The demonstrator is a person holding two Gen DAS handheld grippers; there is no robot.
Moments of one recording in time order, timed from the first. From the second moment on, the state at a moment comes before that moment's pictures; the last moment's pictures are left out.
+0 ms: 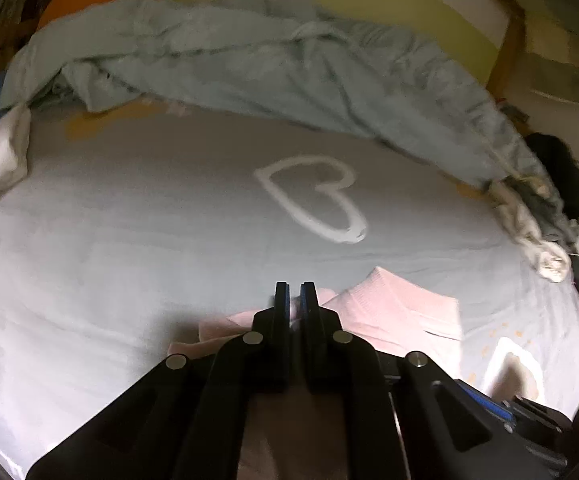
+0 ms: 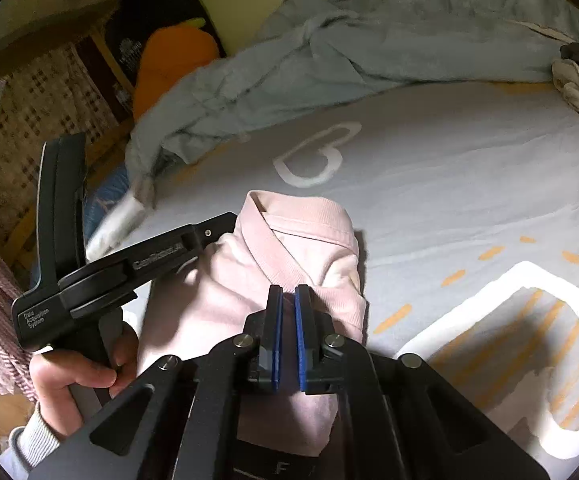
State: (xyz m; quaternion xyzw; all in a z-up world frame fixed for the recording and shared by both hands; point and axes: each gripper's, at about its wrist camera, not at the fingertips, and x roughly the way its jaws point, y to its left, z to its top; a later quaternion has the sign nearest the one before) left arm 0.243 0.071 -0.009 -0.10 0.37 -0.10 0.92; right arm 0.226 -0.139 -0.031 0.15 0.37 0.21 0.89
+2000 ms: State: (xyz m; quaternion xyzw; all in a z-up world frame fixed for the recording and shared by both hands) left arm 0.171 0.093 0.031 -0.35 0.35 -0.25 0.84; right arm 0.224 -0.220 0.022 0.30 0.36 0.33 0.82
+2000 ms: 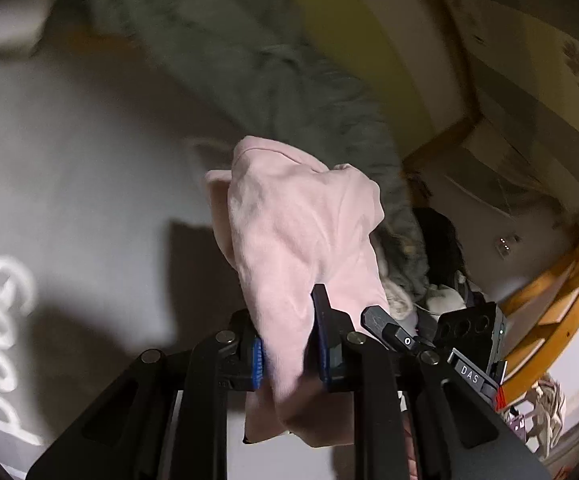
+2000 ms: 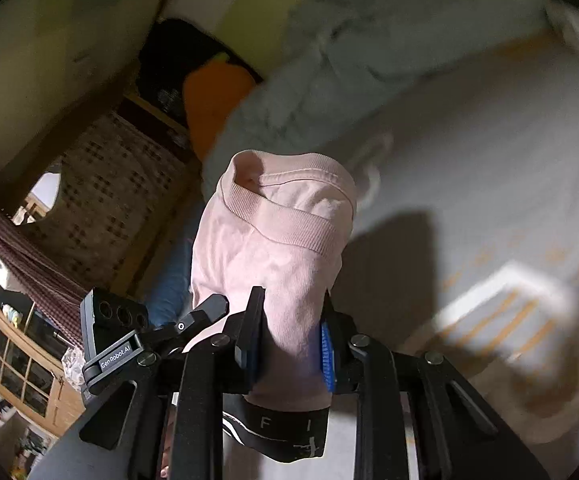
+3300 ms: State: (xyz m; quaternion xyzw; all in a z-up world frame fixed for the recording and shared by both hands) left arm 0.407 -0.336 0.059 -0.14 0.34 -0.41 0.84; right arm 0.352 -0.608 0.060 0.27 0.26 0.10 0.92
